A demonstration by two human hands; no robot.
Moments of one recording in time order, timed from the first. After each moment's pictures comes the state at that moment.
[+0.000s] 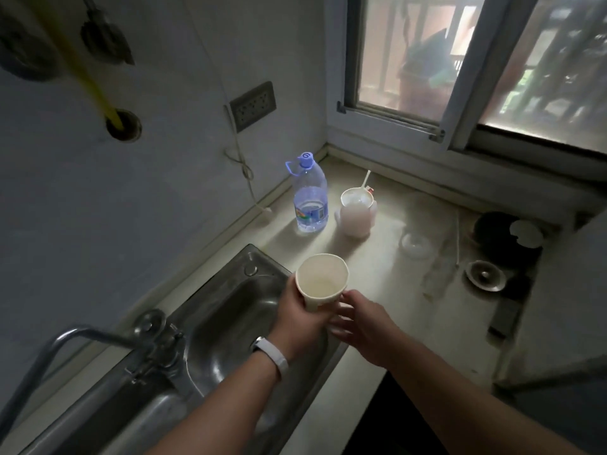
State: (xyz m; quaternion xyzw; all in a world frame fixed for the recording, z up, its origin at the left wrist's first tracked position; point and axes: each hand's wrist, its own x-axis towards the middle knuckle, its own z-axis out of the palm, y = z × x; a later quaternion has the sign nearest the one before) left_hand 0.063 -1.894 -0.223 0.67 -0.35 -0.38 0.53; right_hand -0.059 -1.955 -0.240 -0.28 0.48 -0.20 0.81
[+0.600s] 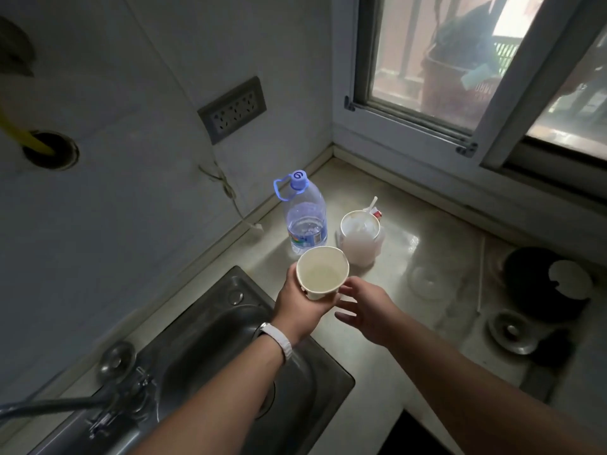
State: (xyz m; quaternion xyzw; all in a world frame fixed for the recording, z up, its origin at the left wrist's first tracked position) left_hand 0.093 -2.039 -0.256 0.75 -0.32 -0.35 0.46; right_hand -0.030 -2.118 -0.263 -0.29 0.53 -0.16 0.78
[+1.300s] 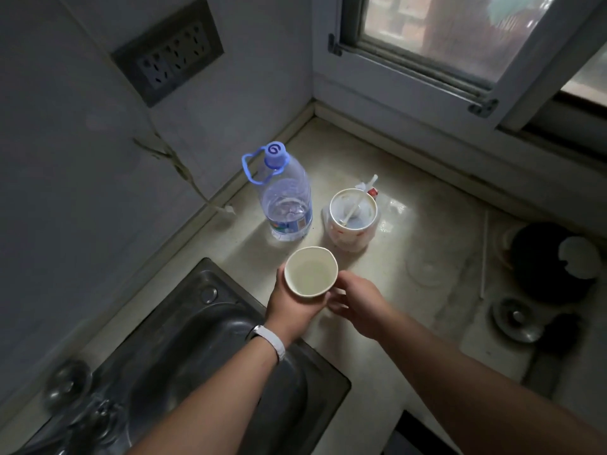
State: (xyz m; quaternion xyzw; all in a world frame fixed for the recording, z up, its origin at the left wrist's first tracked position) left_hand 0.108 -2.069 -0.332 0.78 -0.31 -0.37 0.40; right_hand -0.012 -2.146 -0.326 -0.25 0.56 -0.14 0.77
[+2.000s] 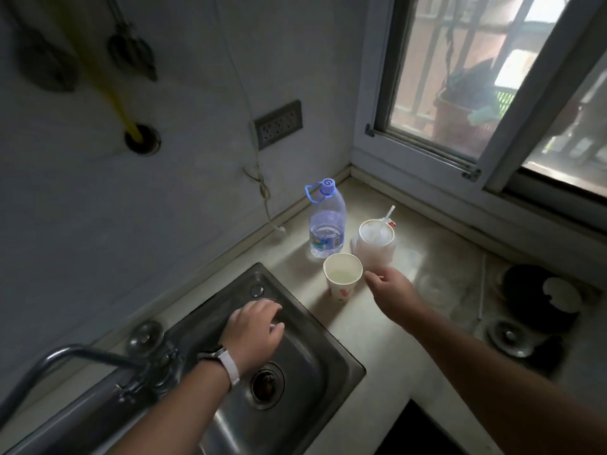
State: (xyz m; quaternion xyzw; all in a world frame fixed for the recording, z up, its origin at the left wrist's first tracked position) left_hand 0.160 -1.907 -0.214 0.81 -0.56 -0.15 0.08; right_hand -0.045 -2.086 -0.198 -0.70 0.52 -0.16 0.45
